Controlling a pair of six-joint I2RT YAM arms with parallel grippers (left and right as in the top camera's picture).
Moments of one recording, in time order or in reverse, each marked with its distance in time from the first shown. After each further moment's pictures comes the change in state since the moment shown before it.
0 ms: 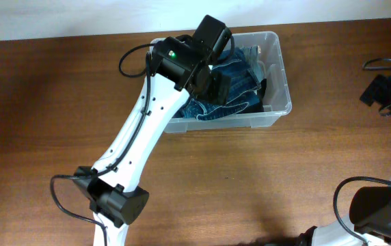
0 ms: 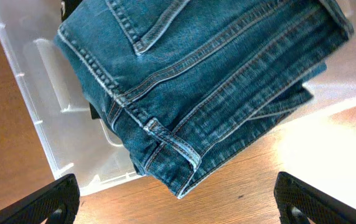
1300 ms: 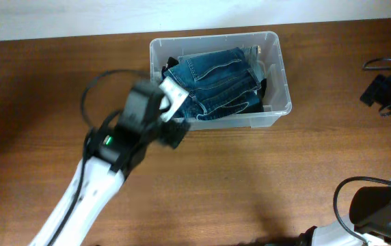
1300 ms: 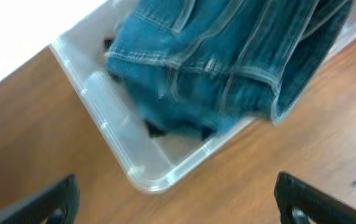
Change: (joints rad) left arm 0.168 -0.791 -1.260 0.876 0.061 0.547; right arm 0.000 0.000 0.000 0.000 0.003 0.000
